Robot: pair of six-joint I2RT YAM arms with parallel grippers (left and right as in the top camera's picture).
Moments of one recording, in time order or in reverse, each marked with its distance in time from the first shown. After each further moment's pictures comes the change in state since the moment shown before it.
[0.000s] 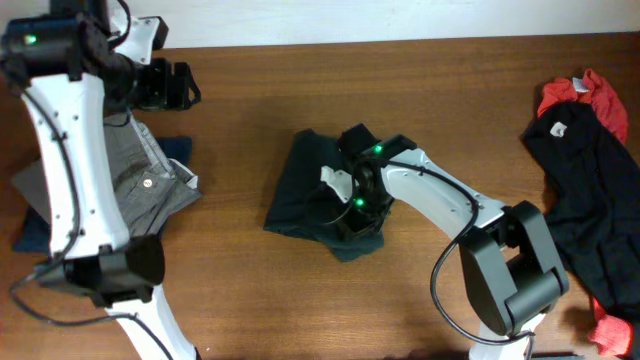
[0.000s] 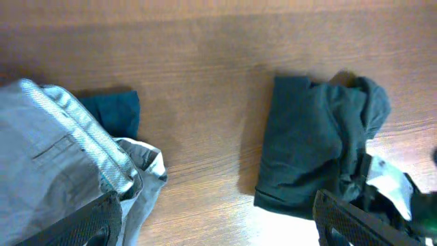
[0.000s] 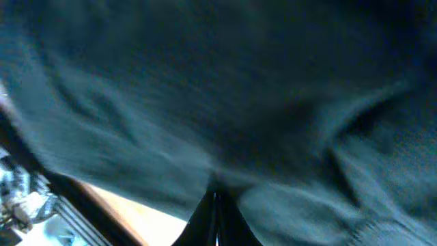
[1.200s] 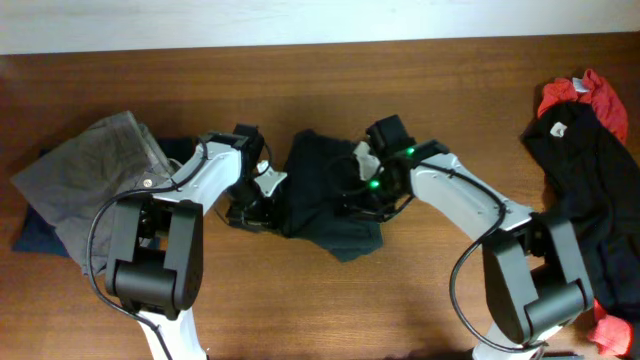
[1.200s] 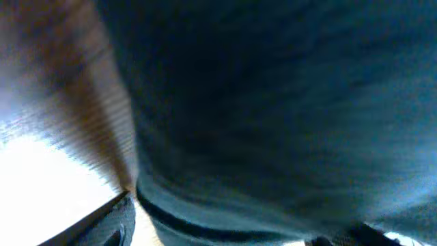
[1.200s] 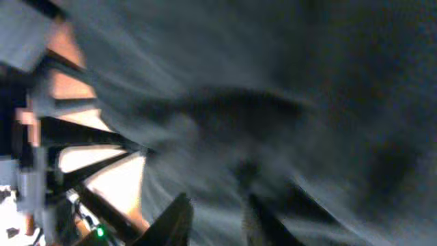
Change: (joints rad) left arm -0.342 -0.058 -1.248 0.602 0.039 -0.001; right arm -0.097 -0.079 -0.137 0.332 -0.164 0.511
